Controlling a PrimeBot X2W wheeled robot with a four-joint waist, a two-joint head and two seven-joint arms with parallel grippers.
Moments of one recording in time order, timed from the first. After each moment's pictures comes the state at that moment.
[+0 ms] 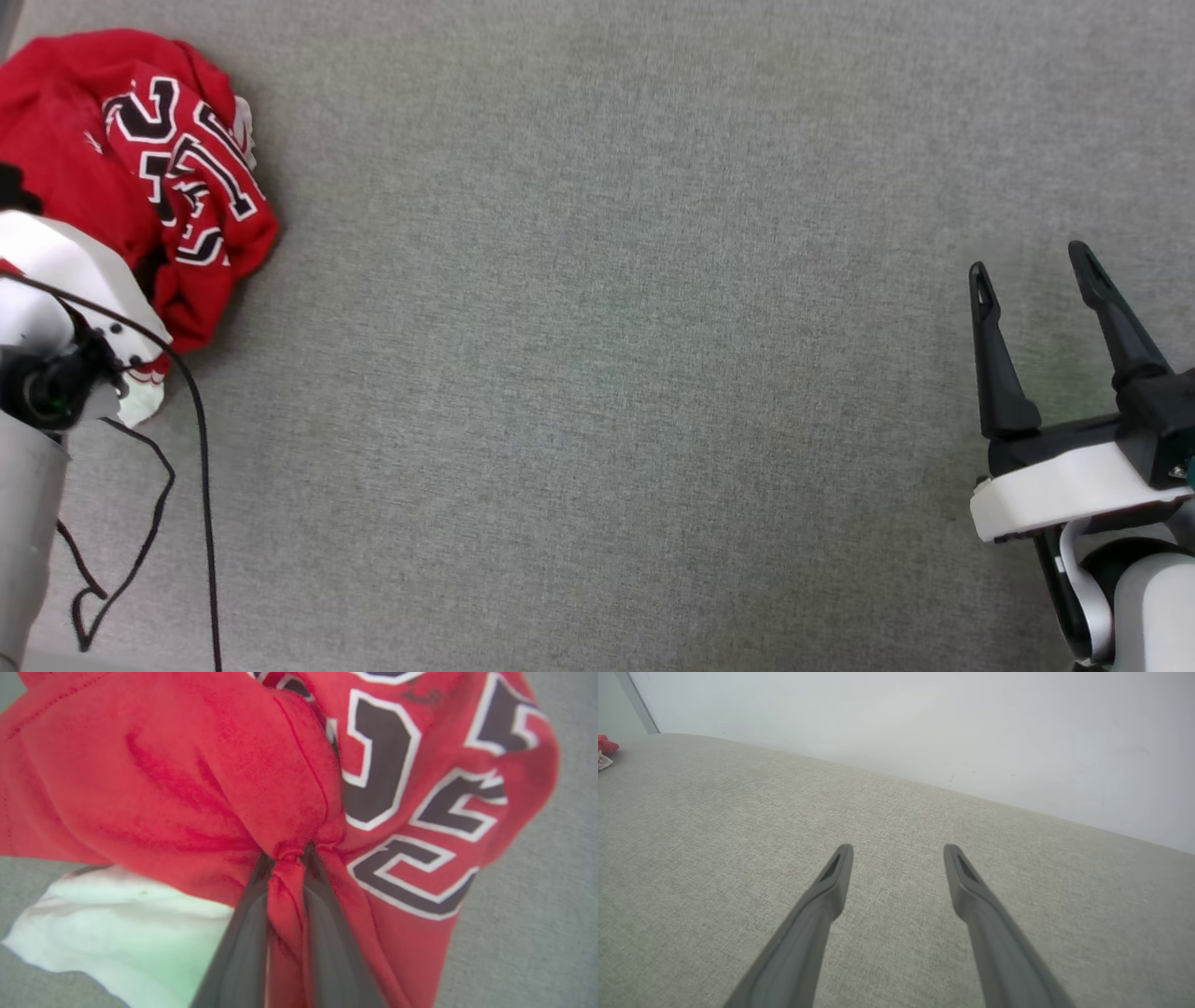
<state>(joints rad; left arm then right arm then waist) -0.83 0.59 -0.36 0.80 -0.91 -0.13 0.43 -0.16 -0.05 -0.05 -0.24 -0.10 0.13 0.04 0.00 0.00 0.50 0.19</state>
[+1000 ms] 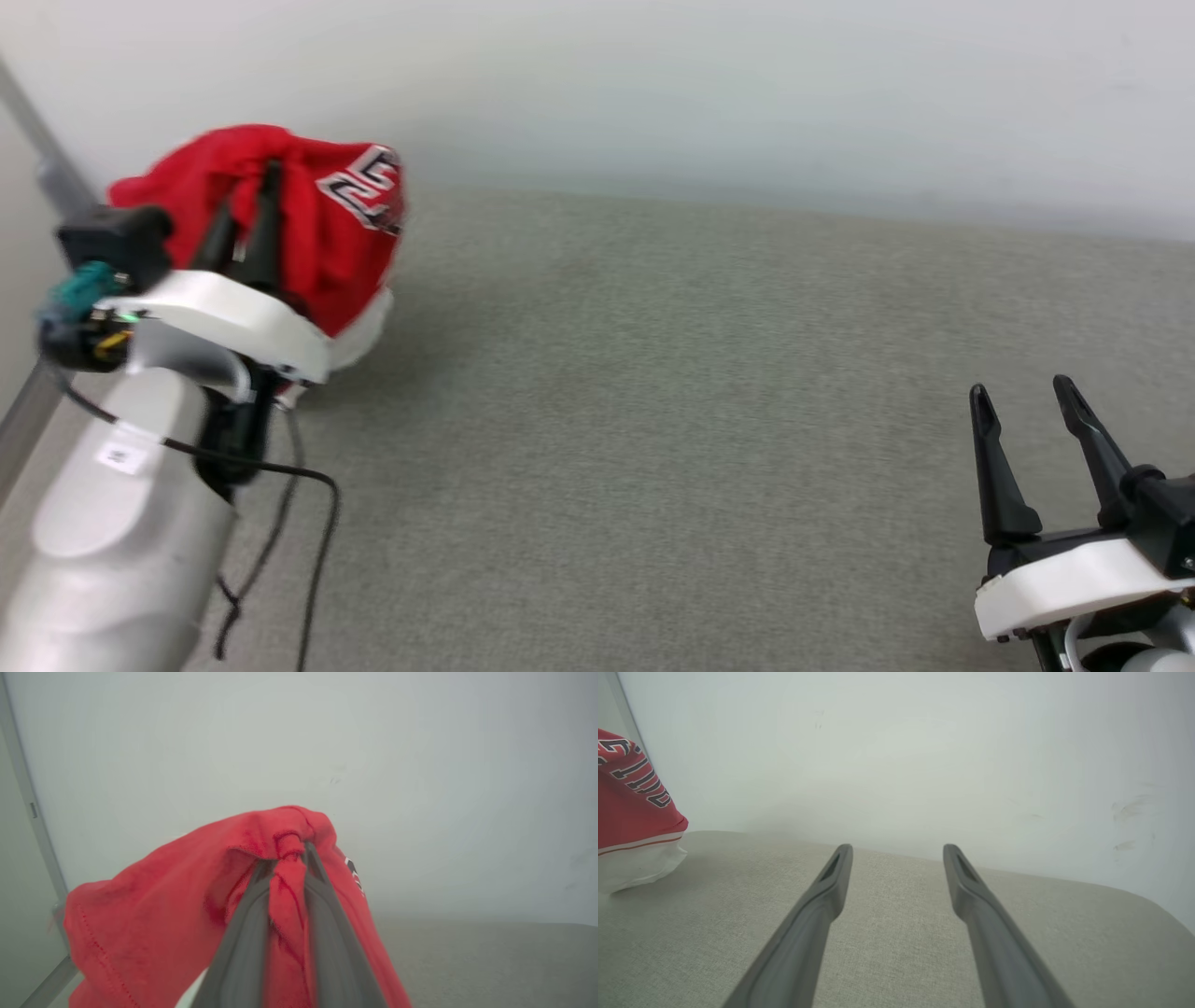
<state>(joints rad) -0.67 0.46 -0.39 0.51 -0.70 0.00 -0.25 0.01 -0.05 -0.09 -0.16 0.07 0.13 -0.02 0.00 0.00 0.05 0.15</state>
